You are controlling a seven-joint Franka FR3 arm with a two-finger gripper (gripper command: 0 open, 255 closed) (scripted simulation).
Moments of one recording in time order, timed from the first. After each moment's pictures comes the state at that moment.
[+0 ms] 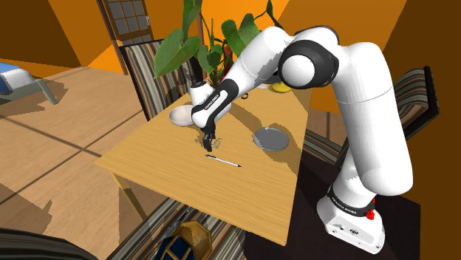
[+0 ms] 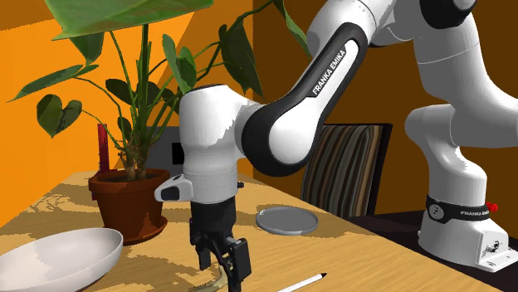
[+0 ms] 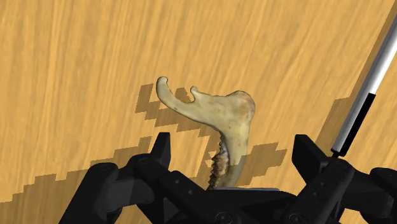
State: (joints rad) arm 0.27 0.55 -0.16 -1.91 0.03 2.39 -0.47
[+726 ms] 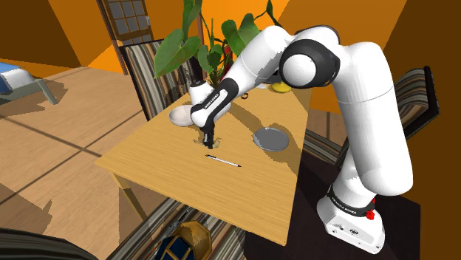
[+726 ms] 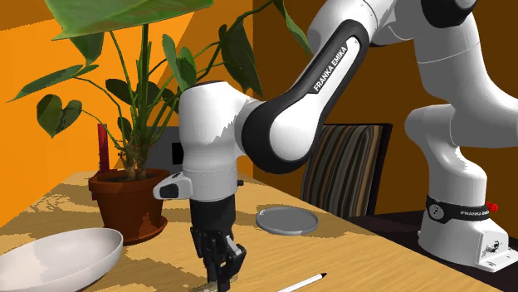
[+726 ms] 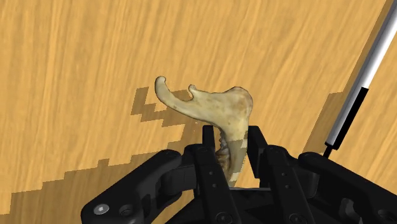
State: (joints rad) arm 0.27 0.54 -0.16 -1.90 0.04 2.38 -0.47
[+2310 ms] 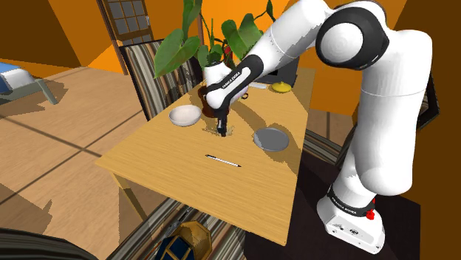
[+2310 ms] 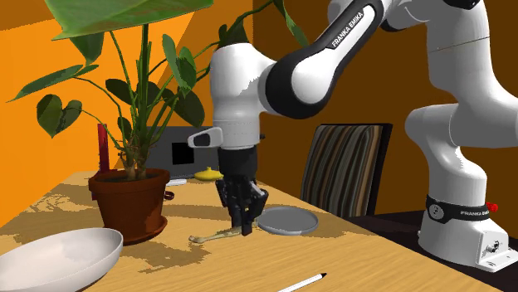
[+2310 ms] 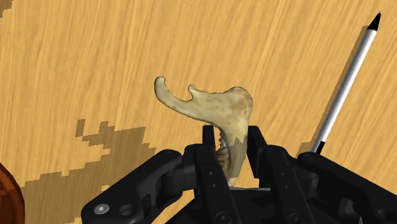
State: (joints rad) arm 0.25 0.27 -0.21 -2.10 -0.01 2.31 -0.51
